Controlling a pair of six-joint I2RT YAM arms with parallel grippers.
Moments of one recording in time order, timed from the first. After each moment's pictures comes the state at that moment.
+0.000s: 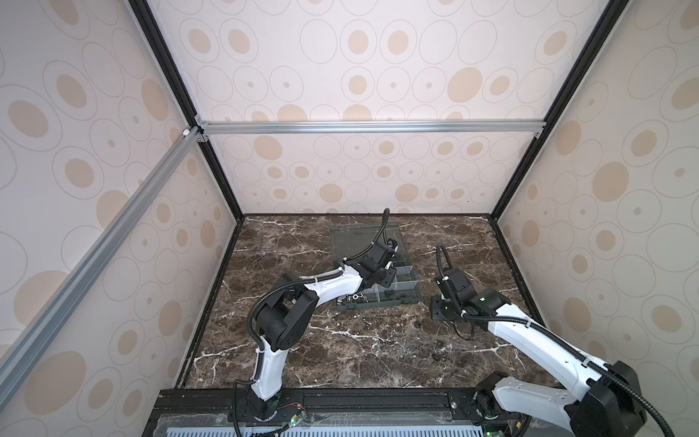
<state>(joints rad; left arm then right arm) -0.76 1.99 1.40 -0.19 -0.10 -0.15 0.52 1.13 0.81 -0.79 0.16 0.56</state>
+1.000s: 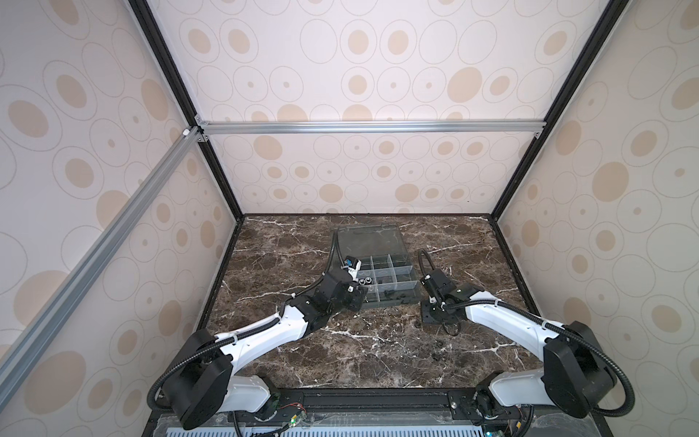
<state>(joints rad) -0.75 1.29 0.73 -0.06 -0.12 -0.32 0.53 1.38 0.81 -0.72 0.08 0.54</state>
